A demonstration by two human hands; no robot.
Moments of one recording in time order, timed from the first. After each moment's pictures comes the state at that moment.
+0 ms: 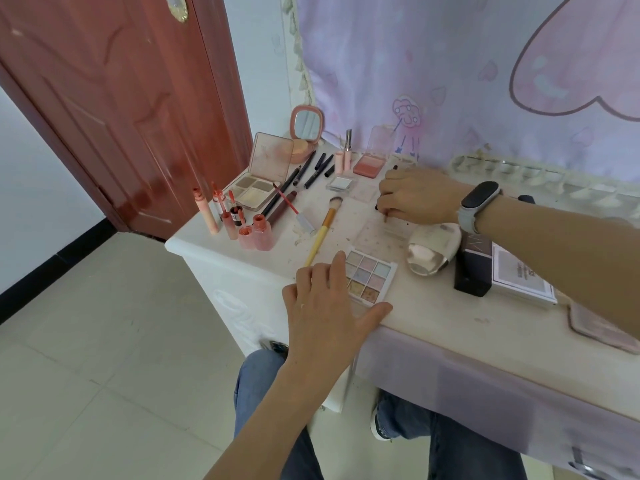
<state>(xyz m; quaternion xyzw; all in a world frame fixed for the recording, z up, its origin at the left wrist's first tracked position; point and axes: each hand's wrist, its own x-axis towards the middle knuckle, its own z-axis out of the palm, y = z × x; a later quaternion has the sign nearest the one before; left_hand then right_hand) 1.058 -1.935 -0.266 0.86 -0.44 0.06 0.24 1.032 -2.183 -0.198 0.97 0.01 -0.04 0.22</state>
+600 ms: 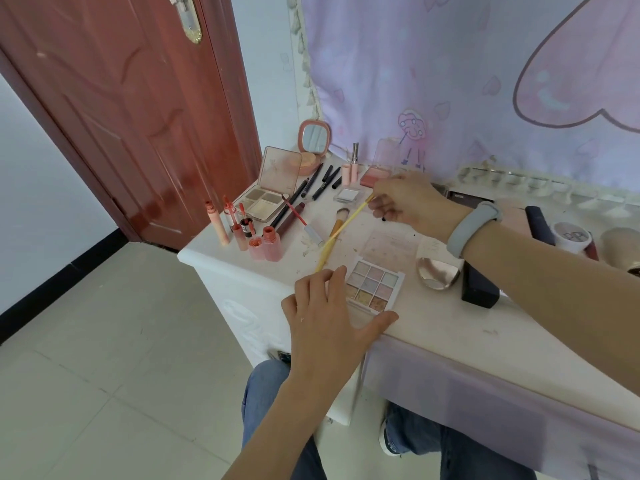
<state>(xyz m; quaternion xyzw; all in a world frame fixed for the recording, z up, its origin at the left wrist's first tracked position) 1.060 -1.927 -0.261 0.85 -0.43 0.06 0.28 1.058 -2.126 -0.181 0.67 -0.39 0.19 -0.61</state>
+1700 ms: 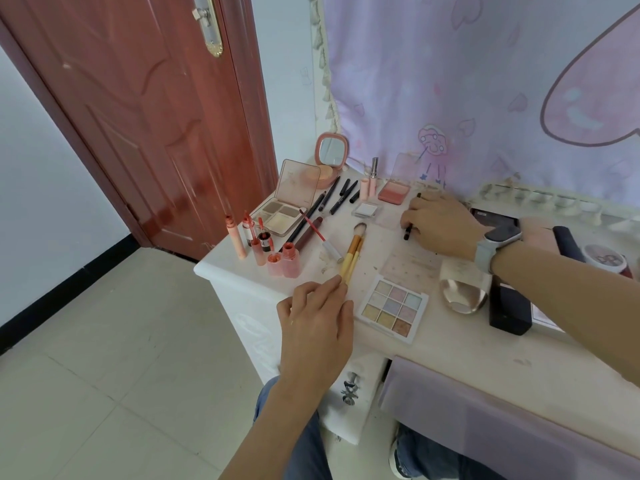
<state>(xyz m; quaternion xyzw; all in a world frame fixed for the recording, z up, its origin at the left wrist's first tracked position) 1.101 -1.920 -0.268 0.82 -0.46 0.10 0.33 1.049 -2.177 -0.216 0.97 -0.17 0.02 0.17</state>
